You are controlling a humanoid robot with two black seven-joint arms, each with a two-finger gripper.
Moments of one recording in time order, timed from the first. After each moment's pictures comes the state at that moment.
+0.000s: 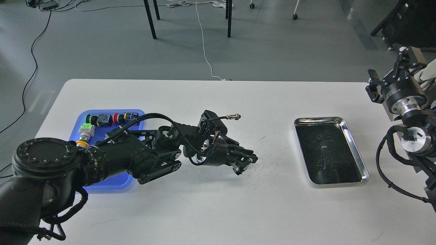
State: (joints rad) left arm -1.02 -0.04 0.13 -0.71 1.63 -0.07 -0.49; right arm 0.66 -0.60 0.65 0.84 -0.05 0.06 0.45
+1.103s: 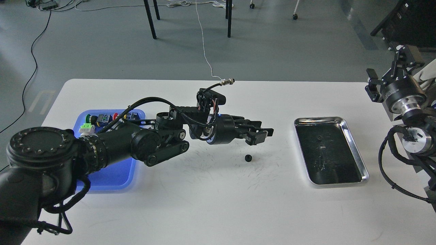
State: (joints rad) left arm -1.13 -0.03 0.07 -0.71 1.28 -0.08 -0.49; right arm 0.66 -0.61 0.65 0.84 -0.13 0.07 0.45
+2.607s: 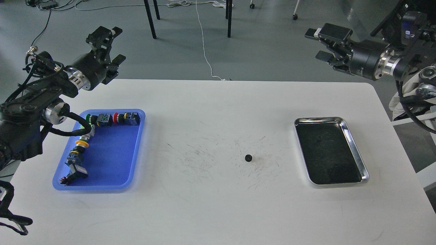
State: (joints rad) left arm -0.97 0.39 -0.29 -0.40 0.28 -0.41 -0.49; right arm 1.34 -0.77 -0.09 1.10 -0.63 0.29 0.33
